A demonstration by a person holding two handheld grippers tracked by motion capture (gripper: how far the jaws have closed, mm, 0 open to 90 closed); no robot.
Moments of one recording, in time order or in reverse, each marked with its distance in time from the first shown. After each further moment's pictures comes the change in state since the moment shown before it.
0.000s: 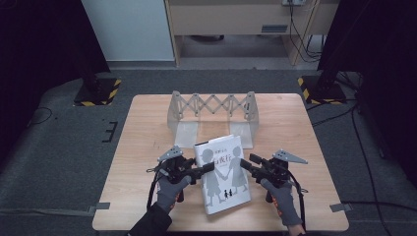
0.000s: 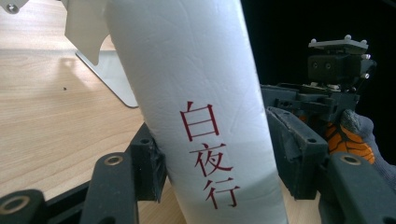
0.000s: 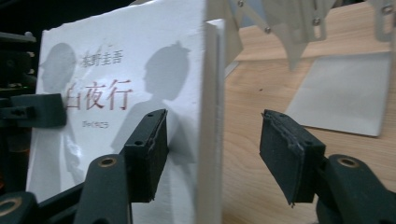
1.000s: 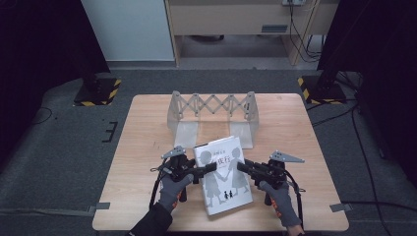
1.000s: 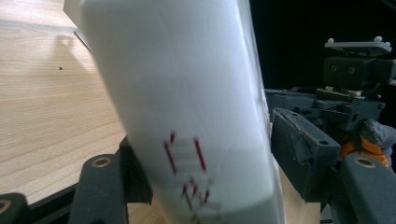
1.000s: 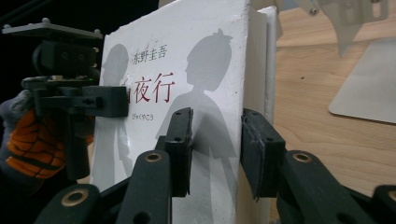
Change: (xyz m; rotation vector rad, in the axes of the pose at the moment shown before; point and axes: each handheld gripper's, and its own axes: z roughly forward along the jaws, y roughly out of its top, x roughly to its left) left arm 0.010 -0.005 0.013 0.029 -0.007 -0.072; right arm 0.004 -0.003 0.003 0.048 0.138 0.019
